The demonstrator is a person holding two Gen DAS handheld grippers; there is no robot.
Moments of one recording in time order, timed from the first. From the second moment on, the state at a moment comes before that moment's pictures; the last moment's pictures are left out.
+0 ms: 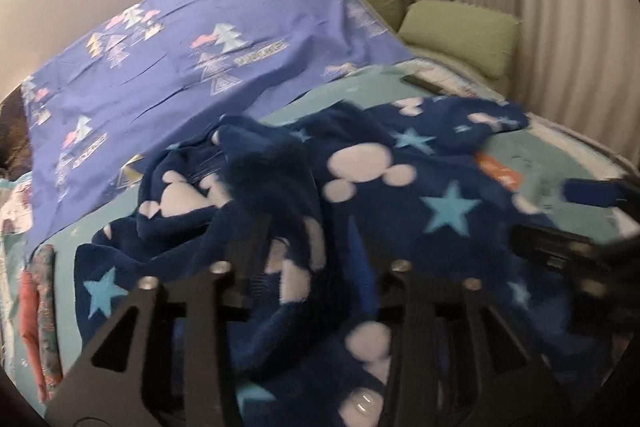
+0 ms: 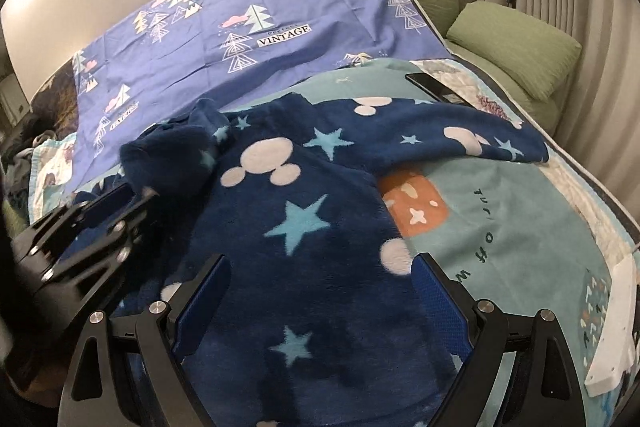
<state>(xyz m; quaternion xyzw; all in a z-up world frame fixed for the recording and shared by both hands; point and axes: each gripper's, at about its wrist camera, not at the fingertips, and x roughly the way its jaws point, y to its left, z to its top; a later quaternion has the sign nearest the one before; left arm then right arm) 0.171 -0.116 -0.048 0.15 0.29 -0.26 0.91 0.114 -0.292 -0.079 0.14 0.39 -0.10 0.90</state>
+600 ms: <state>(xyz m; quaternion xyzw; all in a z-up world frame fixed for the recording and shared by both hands) 0.171 0.012 -0.057 0.15 0.32 -0.10 0.93 0.172 -0.250 -0.106 0.11 0.44 -0.04 0.89</state>
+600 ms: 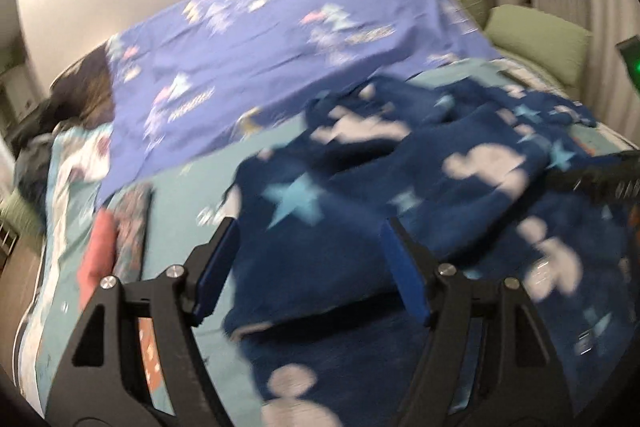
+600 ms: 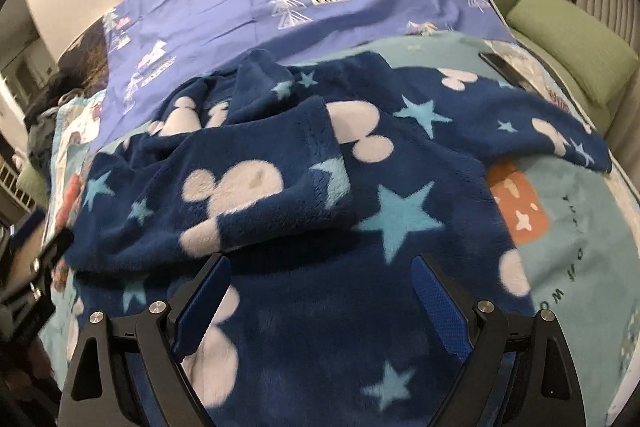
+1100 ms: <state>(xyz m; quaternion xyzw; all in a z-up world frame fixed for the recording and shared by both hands) 0.189 0.019 -0.093 0.15 0.36 -0.08 0.92 0.179 -0.233 -0.100 0.07 0.42 -0.04 0.90</state>
